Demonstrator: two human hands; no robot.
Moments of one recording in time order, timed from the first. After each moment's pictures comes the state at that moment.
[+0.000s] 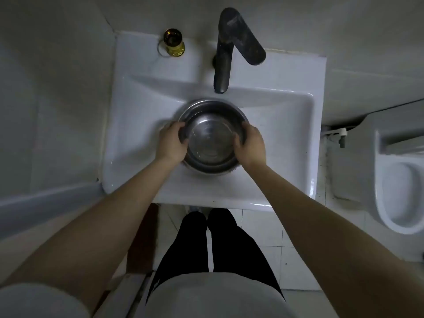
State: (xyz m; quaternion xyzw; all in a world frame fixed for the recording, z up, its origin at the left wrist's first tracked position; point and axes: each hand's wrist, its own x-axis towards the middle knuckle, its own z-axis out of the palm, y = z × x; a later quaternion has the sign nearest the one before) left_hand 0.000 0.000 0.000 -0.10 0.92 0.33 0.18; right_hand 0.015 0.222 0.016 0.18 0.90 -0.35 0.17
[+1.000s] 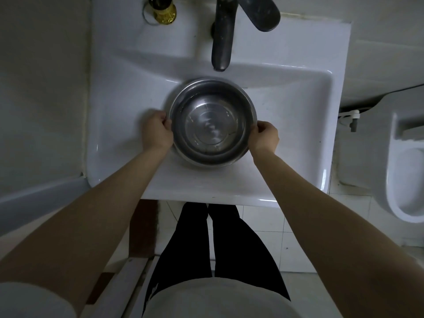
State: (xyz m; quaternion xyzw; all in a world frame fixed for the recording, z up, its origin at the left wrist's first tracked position) left_hand -0.006 -0.013 -0.042 -0.21 0.91 0.32 0.13; right_hand 0.011 0.244 -0.046 0.43 0.78 -0.42 0.17
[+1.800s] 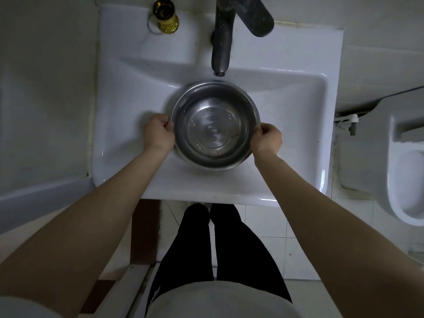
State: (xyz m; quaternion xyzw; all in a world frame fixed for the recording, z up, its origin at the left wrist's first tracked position) left_hand -0.004 -0.013 -0.026 -0.24 0.90 0.34 0.13; right_hand 0.015 0.243 -0.027 0.46 0.75 -0.45 0.13
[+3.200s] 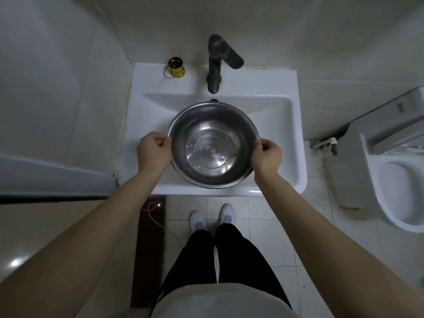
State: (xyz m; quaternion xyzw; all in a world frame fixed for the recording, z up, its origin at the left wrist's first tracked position) left_hand 0.071 -0.025 0.099 -0.22 0.88 0.41 0.03; right_hand 0.096 0.229 0.093 0.42 0.74 -0.52 0.02
